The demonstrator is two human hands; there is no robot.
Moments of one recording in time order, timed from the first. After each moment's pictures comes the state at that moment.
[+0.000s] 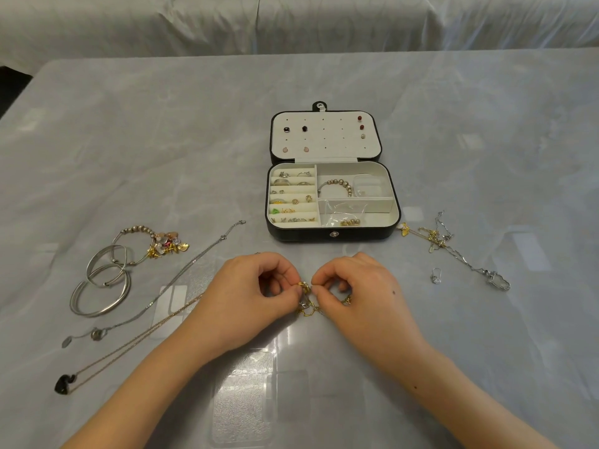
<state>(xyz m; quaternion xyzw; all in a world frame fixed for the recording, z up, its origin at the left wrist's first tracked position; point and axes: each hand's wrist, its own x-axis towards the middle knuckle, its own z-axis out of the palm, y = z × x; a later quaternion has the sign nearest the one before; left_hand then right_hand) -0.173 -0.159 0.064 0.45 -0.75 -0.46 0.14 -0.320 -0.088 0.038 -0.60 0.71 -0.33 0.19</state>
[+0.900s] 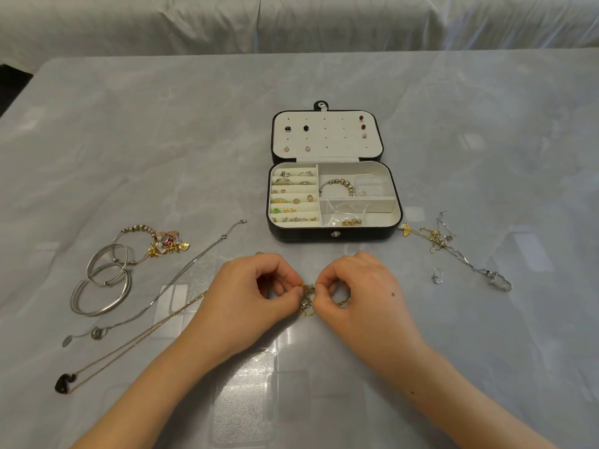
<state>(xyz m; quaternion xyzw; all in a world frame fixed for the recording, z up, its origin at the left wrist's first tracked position) -0.171 -0.154 0.062 0.45 -0.75 -0.46 0.18 -0.316 -0.089 0.036 -0.59 0.71 -0.34 0.15</state>
